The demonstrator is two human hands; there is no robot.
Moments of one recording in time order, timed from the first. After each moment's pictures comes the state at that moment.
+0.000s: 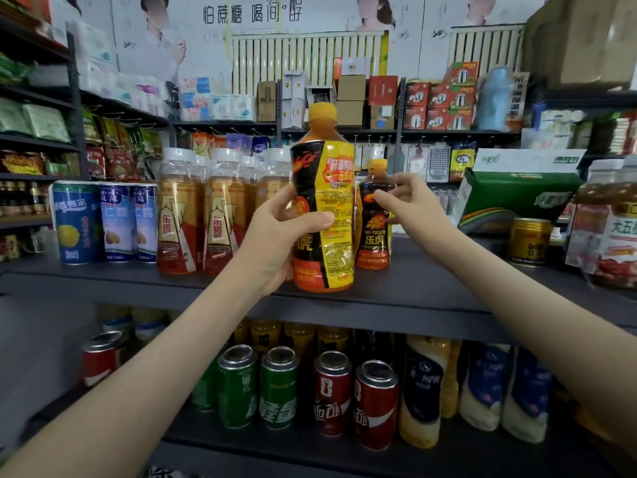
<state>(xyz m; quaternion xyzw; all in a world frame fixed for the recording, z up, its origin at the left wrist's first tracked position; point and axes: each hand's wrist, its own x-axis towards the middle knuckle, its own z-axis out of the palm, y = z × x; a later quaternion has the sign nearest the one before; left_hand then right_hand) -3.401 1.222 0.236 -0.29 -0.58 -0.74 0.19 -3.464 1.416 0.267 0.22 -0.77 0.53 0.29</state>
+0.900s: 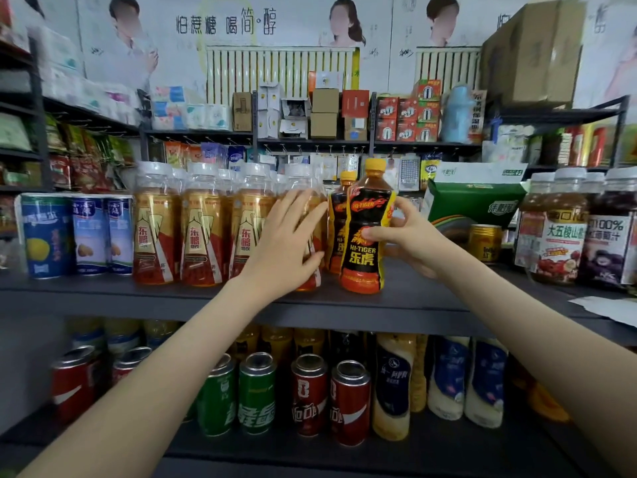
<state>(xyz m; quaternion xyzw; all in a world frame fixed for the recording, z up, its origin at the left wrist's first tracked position) -3.443 1.236 0.221 -0.26 -0.83 -0.07 0.49 -3.449 1.458 0.257 0.24 -0.71 0.66 0.09</state>
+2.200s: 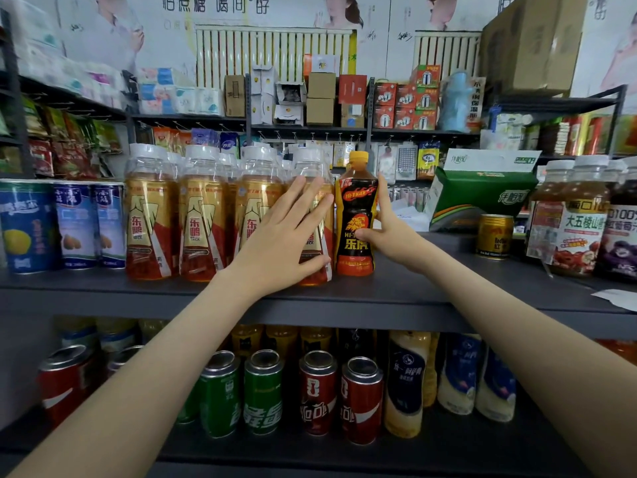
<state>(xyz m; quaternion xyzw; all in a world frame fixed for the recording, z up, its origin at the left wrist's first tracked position) -3.464 1.208 0.218 -0.31 -0.81 0.04 0.50 -3.490 1.425 0.240 0.26 -0.83 0.46 0.17</state>
